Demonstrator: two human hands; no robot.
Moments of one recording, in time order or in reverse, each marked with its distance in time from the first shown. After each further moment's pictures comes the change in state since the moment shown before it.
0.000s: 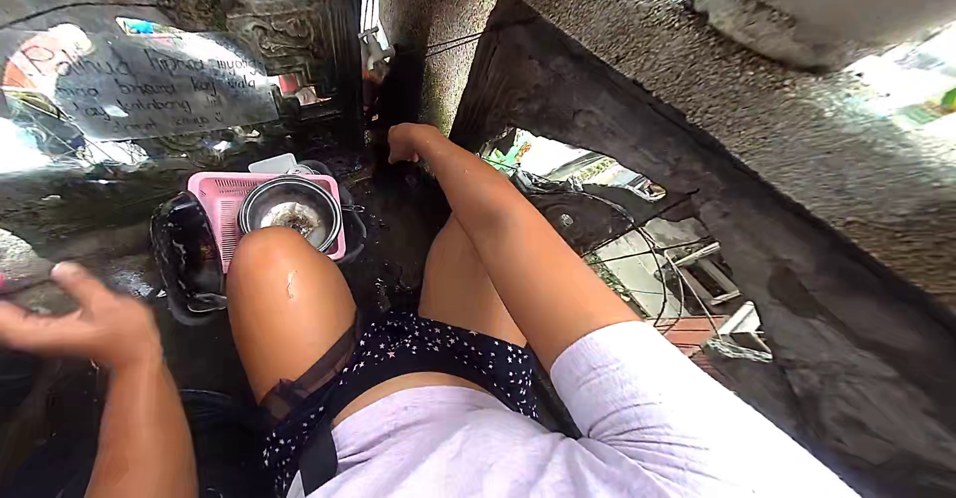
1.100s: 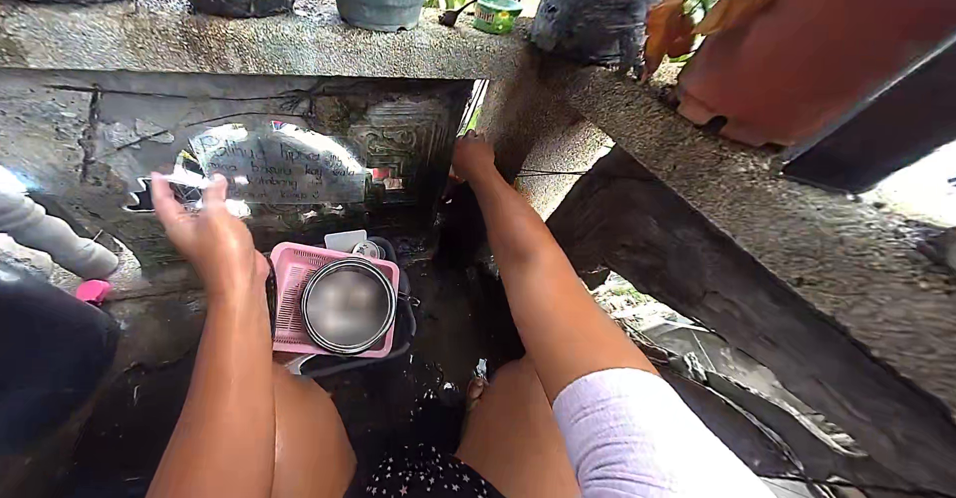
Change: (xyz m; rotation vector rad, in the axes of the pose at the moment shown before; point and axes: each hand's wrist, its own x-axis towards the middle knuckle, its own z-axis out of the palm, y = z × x) left_hand 0.127 0.098 0.177 -0.486 0.017 -0.473; right_hand 0.173 -0.001 -0.145 0.054 0.619 0.089
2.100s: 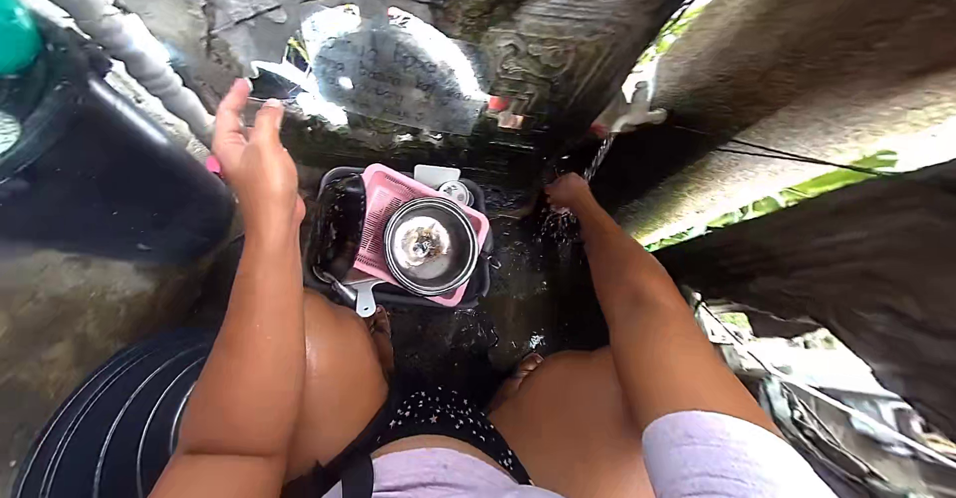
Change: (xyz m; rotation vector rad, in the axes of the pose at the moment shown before) left_hand 0.053 -0.029 -0.082 0.256 -0.025 0.024; right_hand -0.019 0.025 0.210 0.449 -0.600 0.201
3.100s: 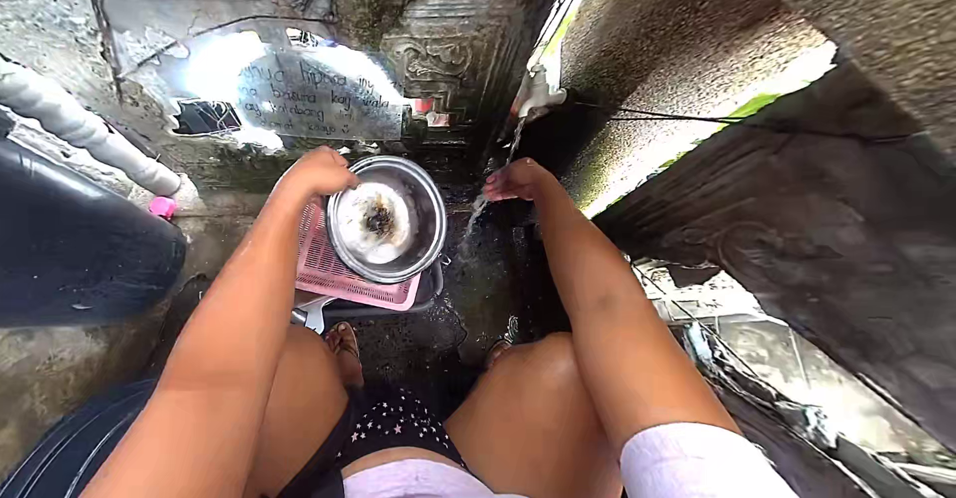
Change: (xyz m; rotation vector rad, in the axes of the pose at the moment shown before) left_hand -0.013 -0.058 0.167 0.965 -1.051 -0.256; right_hand -0.010 0.033 -0.048 0.660 -0.282 -0.025
